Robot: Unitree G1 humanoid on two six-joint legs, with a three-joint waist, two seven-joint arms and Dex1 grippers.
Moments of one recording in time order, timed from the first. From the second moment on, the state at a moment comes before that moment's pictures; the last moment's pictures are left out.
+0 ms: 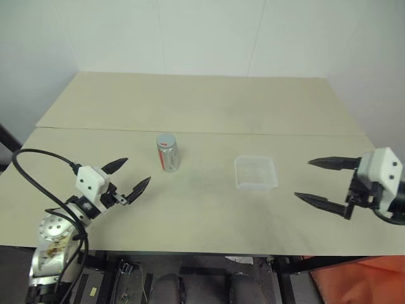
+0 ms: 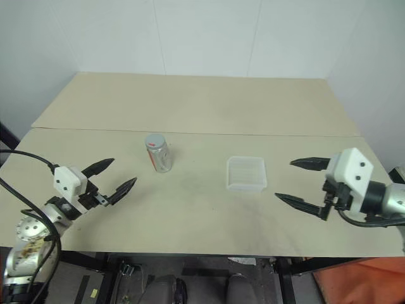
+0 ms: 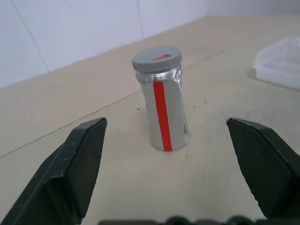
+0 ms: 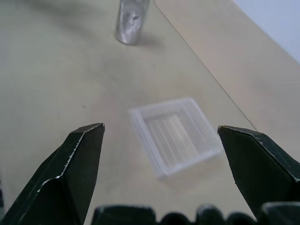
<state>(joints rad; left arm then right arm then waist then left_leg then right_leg) -0.02 0.48 0.25 -0.16 -0.31 0.01 -0.71 0.01 -0.94 -0.43 -0.49 0.54 0.40 1.05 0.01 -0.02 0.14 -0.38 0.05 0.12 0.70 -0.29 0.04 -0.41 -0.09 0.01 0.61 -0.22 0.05</state>
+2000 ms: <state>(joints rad) -0.55 0.25 0.07 0.62 -0.14 -0.28 -0.56 0.01 -0.89 -0.30 -0.58 0.53 0.41 0.93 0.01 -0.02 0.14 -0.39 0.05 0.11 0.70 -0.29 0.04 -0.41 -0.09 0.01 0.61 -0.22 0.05</state>
